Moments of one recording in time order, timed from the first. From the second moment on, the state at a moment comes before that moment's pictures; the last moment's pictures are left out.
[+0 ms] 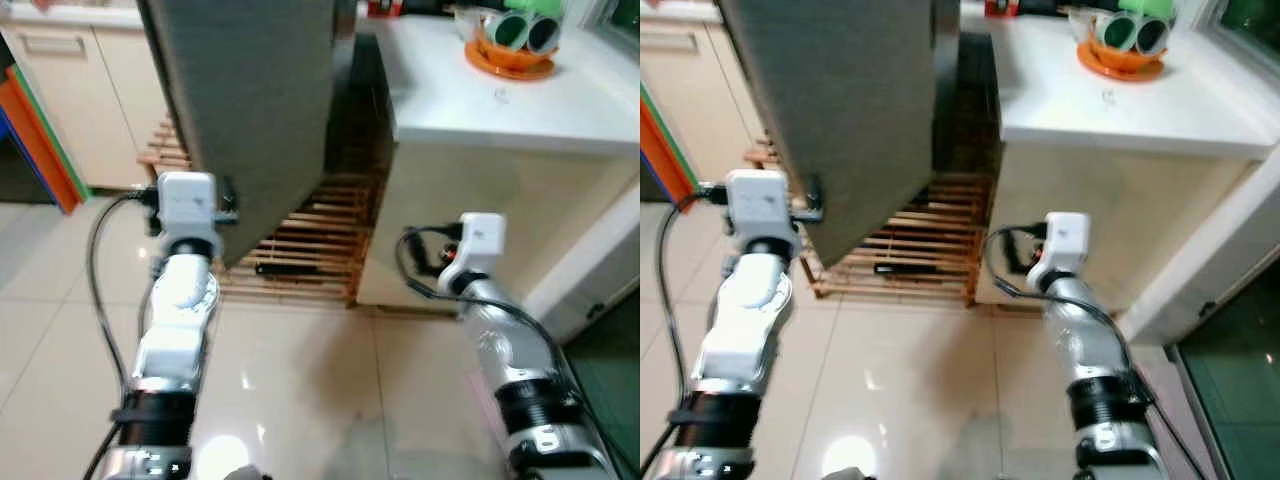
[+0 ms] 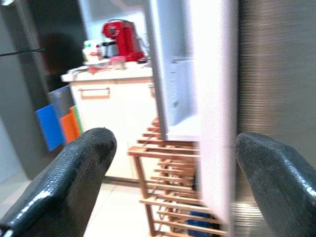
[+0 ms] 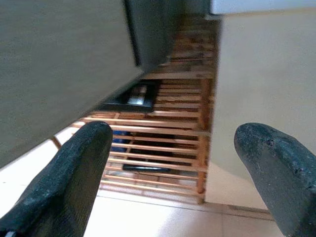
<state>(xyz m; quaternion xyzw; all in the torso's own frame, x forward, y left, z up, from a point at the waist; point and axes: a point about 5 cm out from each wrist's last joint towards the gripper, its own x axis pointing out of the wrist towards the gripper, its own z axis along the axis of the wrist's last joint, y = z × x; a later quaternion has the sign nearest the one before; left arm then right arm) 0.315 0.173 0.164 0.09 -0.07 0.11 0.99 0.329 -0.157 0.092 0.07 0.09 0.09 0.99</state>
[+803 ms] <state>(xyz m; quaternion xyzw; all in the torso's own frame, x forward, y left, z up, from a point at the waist) 0.314 0.151 0.166 0.05 -0.08 0.07 0.99 0.331 -0.171 0.090 0.05 0.09 0.07 0.99</state>
